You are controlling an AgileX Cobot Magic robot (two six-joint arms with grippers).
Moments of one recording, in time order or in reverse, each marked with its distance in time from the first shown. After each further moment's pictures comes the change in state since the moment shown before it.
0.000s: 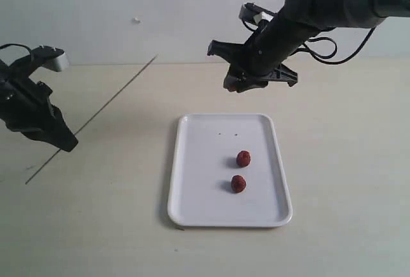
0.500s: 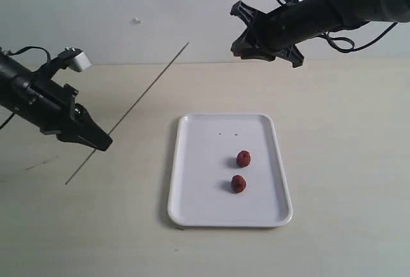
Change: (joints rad) left arm -0.031 0.065 0.002 -0.286 0.060 0.296; right arm -0.127 0.000 0.000 0.530 -0.071 -0.412
